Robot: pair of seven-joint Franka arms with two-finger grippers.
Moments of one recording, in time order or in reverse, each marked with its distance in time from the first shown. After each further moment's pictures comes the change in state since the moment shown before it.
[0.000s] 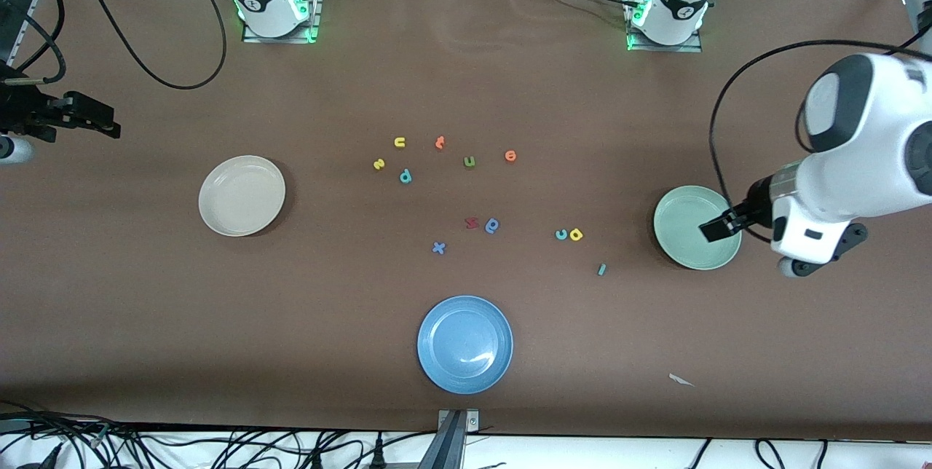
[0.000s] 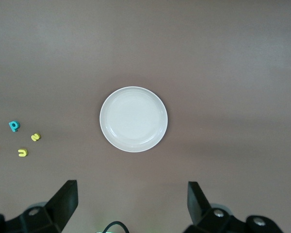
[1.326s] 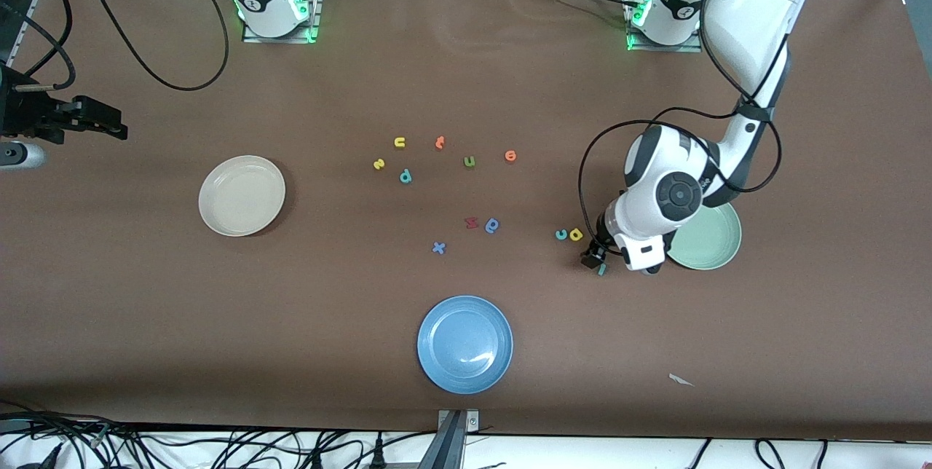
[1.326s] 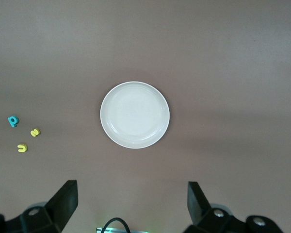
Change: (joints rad) left arm -0.205 0.208 -0.002 -0.298 -0.053 0.599 -0.598; right arm 0.004 0.015 0.002 0.000 -0.001 -0.016 0.000
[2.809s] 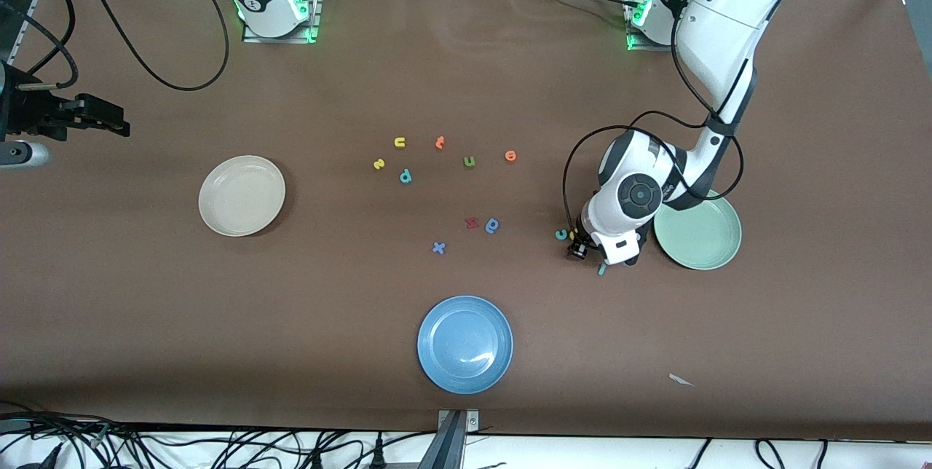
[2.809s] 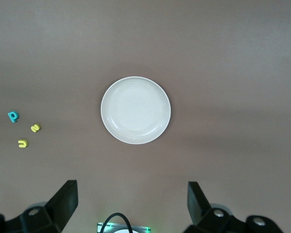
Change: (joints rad) left arm -0.043 0.077 0.004 -0.007 0.062 0.068 -0.176; right arm 0.001 0.001 0.002 0.000 0.000 -0.018 0.000
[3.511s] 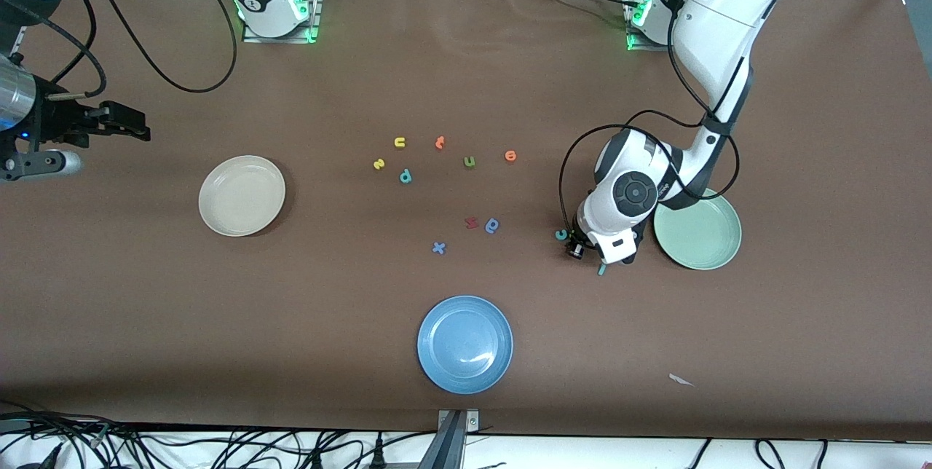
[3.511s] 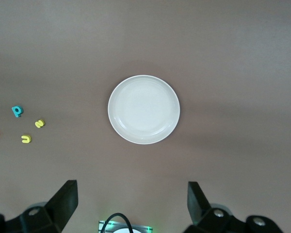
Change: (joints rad) left arm -0.014 0.000 0.002 0.012 0.001 0.004 -0.027; right arm 0.028 0.033 0.014 0.000 0.008 0.002 0.001
